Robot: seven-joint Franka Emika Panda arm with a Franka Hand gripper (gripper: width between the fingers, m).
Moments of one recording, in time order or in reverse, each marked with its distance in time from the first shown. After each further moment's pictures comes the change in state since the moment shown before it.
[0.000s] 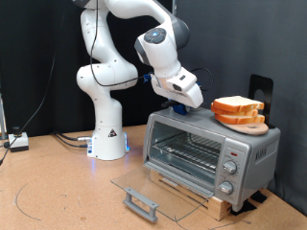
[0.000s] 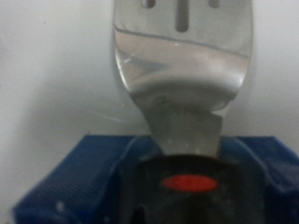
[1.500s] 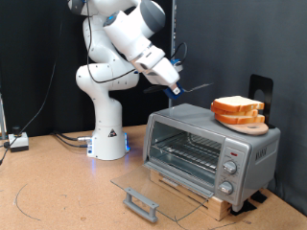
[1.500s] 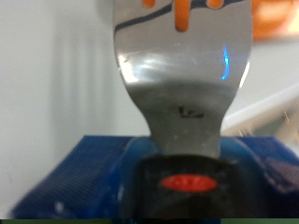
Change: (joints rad) arm -0.185 -0.189 -0.136 -0.034 0.134 0.140 0.060
